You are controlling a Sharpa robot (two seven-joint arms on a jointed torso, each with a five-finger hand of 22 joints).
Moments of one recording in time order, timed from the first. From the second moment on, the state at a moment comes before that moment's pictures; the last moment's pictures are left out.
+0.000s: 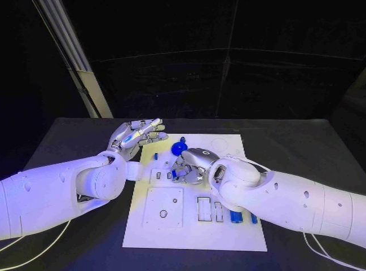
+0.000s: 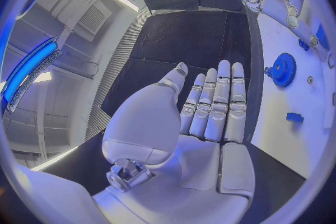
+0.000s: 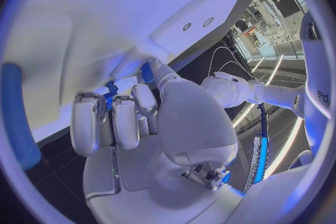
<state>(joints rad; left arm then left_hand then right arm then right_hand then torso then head) 1.24 -0.83 -0.19 1.53 0.22 -0.31 0.62 1.31 0.05 0.09 0.02 0.13 0.97 0.23 0.07 0.07 1.07 0.17 0.10 0.07 1.13 0.12 0.13 0.15 0.17 0.99 0.23 0.13 0.07 1.02 -0.55 0.07 1.50 -1.60 -0.25 -0.25 1.33 -0.03 0.15 0.06 0.14 1.02 0.14 0.07 0.06 1.37 0.05 1.16 1.24 1.47 -0.03 1.44 1.31 0.06 1.43 0.09 1.49 1.31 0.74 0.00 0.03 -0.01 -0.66</state>
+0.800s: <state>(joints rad) 1.24 -0.83 -0.19 1.53 0.22 -0.31 0.62 1.31 0.05 0.09 0.01 0.13 0.97 0.22 0.07 0.07 1.07 0.16 0.10 0.07 1.14 0.12 0.13 0.16 0.17 1.00 0.24 0.13 0.07 1.00 -0.57 0.06 1.52 -1.61 -0.35 -0.27 1.24 -0.07 0.01 0.18 0.14 0.97 0.15 0.07 0.07 1.37 0.06 1.15 1.22 1.47 -0.02 1.43 1.31 0.06 1.43 0.09 1.49 1.31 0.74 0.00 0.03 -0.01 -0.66</state>
